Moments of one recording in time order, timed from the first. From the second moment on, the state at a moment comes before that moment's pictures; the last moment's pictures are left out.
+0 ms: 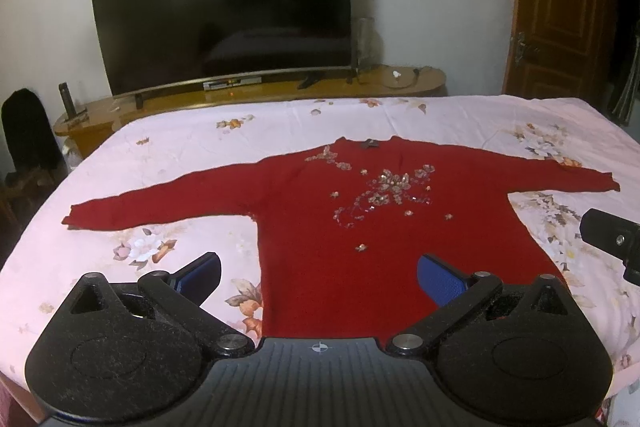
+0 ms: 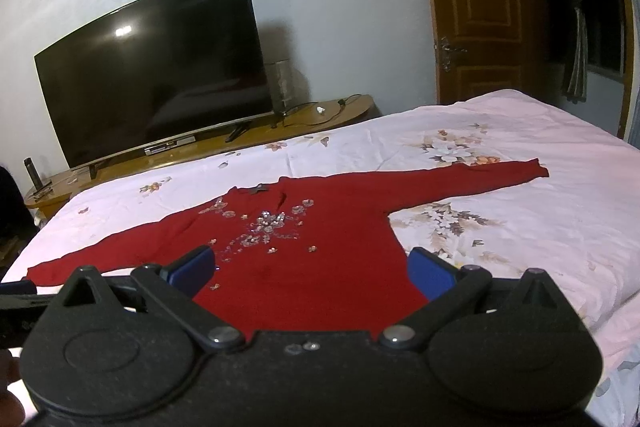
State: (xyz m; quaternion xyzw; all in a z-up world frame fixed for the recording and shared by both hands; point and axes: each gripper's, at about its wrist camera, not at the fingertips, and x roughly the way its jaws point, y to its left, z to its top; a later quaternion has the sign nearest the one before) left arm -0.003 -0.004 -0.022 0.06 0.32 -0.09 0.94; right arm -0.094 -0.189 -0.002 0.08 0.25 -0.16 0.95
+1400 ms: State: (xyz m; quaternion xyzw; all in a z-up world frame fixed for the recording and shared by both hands) left arm 0.156 0.056 -0.098 0.03 0.40 0.07 0.92; right arm 0.057 -0.170 -0.038 0.05 0.29 -0.06 0.95
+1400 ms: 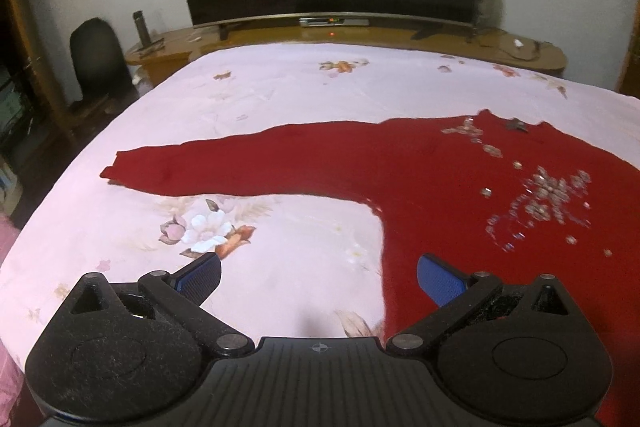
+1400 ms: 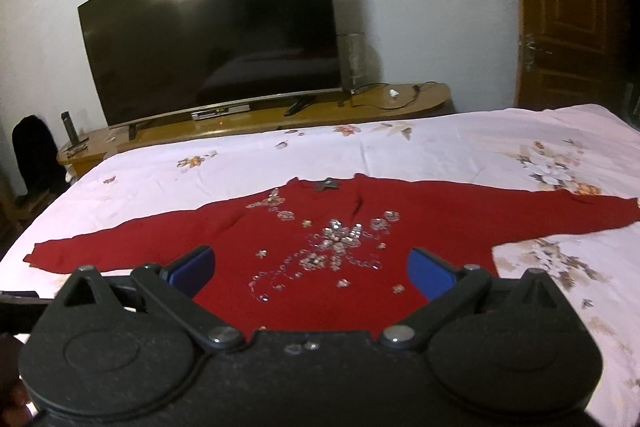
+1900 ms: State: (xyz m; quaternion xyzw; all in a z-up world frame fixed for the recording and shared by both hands) left arm 0.213 0.098 -0.129 -0.03 0.43 0.12 0.90; right arm 0.124 -0.162 -0.063 0.05 0.31 -0.02 0.95
